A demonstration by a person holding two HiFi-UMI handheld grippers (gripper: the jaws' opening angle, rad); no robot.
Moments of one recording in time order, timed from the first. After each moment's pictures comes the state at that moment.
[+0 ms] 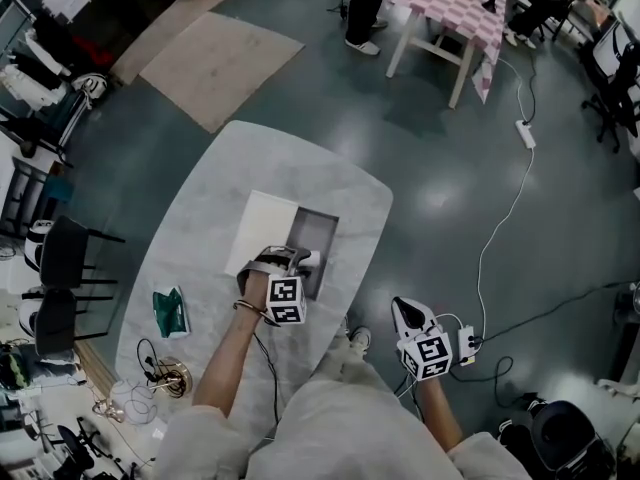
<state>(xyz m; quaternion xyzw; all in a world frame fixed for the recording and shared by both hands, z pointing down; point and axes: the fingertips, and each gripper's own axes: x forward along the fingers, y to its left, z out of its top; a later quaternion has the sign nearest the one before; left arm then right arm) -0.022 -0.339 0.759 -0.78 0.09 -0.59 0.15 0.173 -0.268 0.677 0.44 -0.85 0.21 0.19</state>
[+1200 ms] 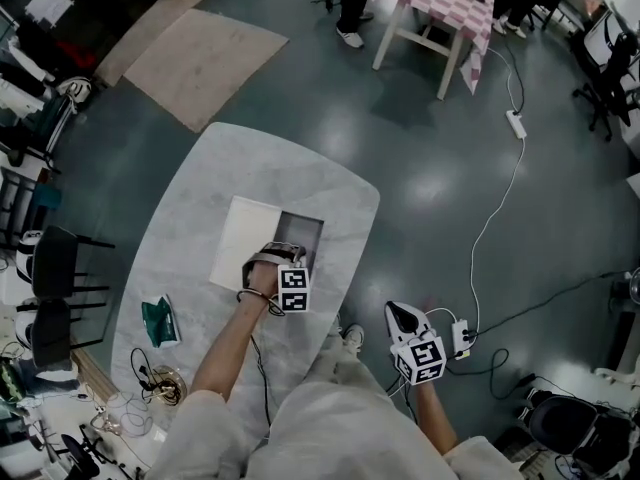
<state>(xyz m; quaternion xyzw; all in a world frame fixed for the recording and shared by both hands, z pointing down) -0.011 -0.351 0.836 -0.74 0.00 -0.66 0.12 0.185 -0.268 0.687 0.45 -0.84 0.23 0.20</state>
